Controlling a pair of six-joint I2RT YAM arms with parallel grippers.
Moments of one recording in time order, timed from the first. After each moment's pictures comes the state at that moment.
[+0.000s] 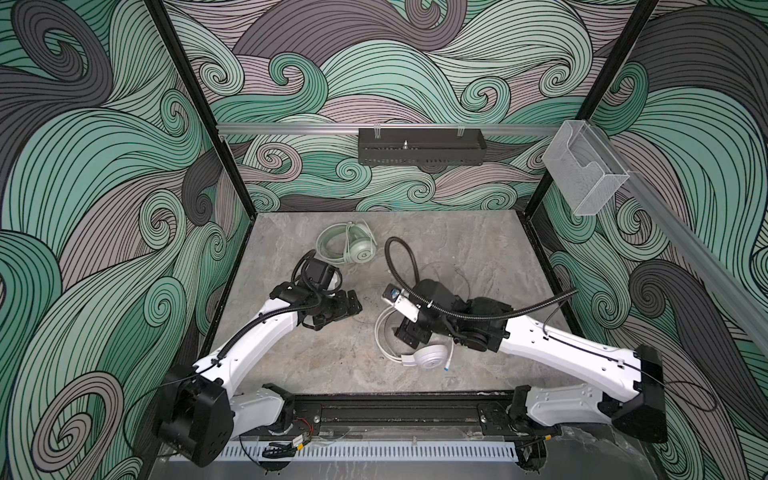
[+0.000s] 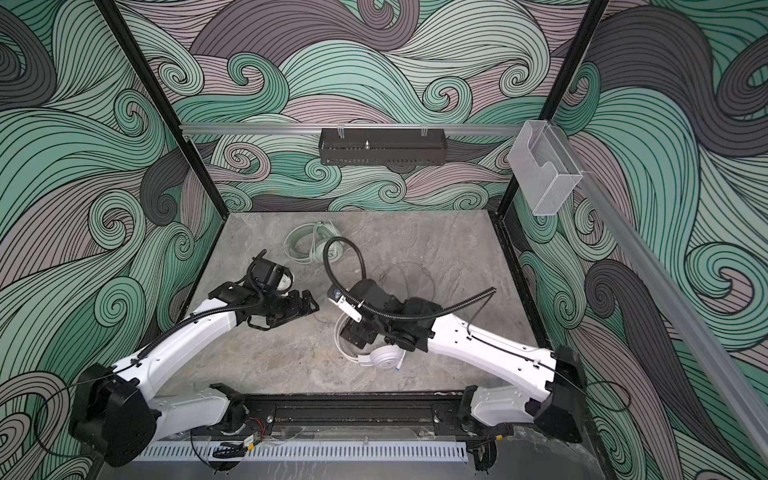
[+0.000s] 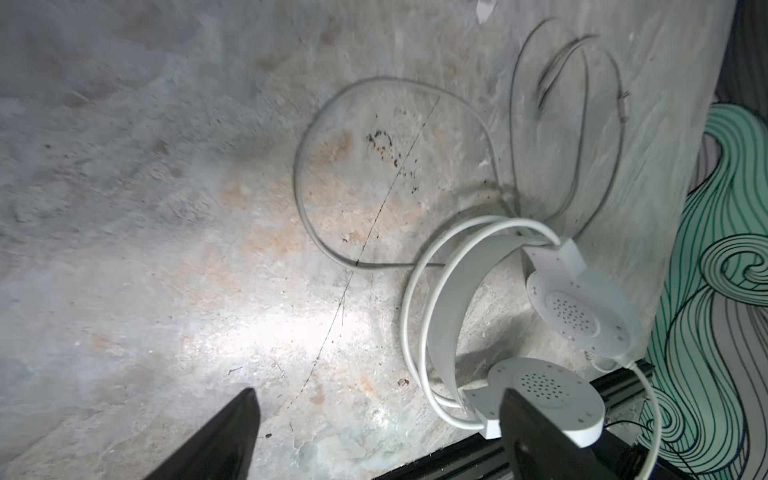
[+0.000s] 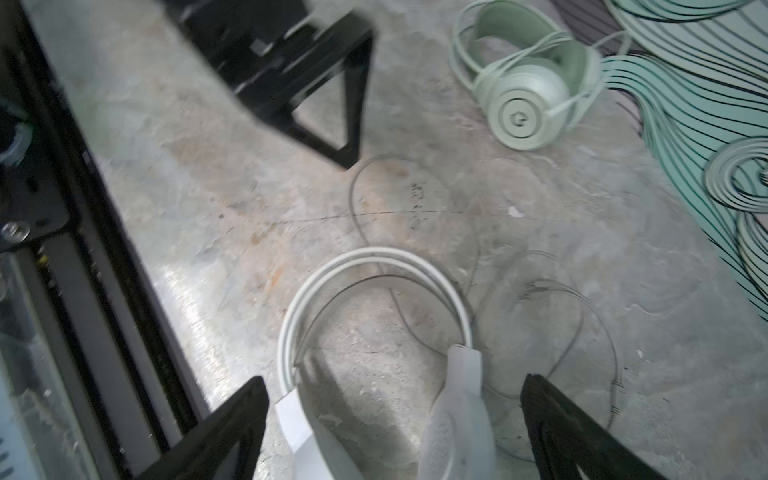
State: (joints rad) left arm -0.45 1.25 0.89 -0.76 0.27 -0.66; right arm 1.03 1.28 1.18 -0.72 0.20 -0.13
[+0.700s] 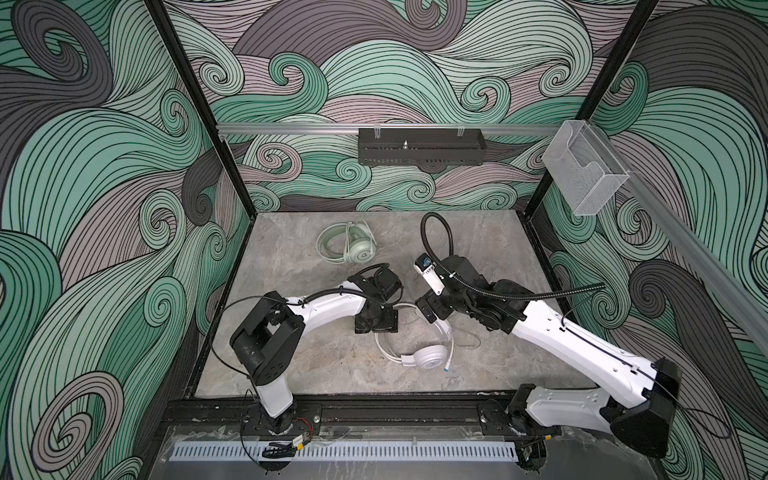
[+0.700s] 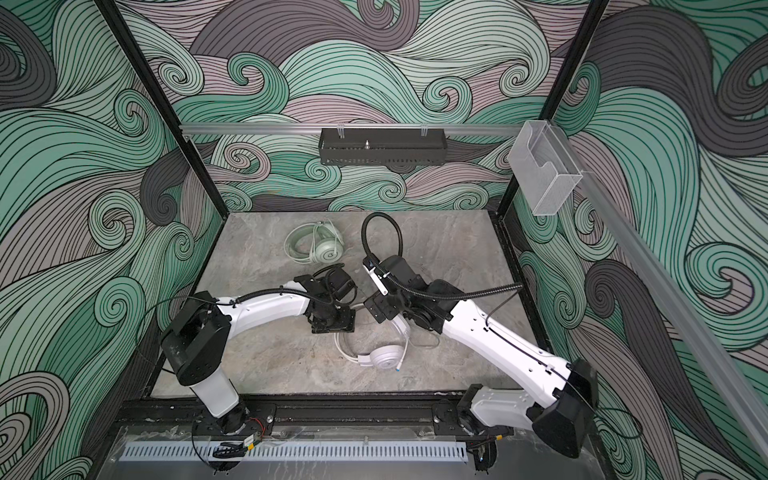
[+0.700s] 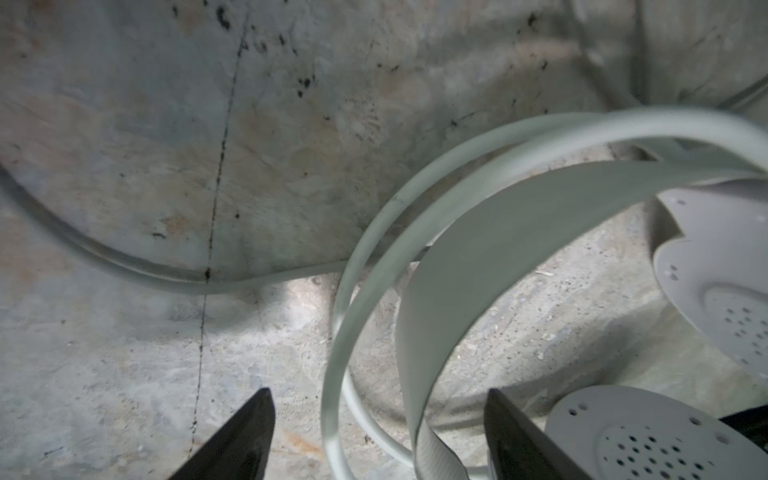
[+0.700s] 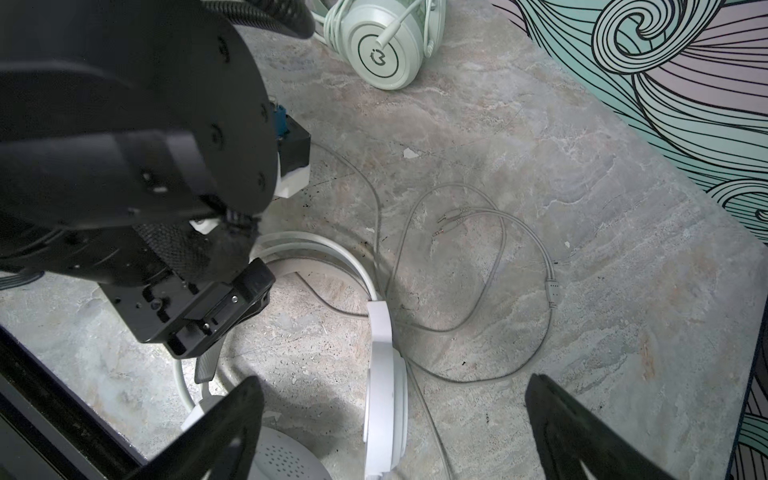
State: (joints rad) left arm -0.79 1.73 1.14 -0.80 0.08 -0.75; right arm 0.84 1.24 1.17 -0.79 0.22 -0.04
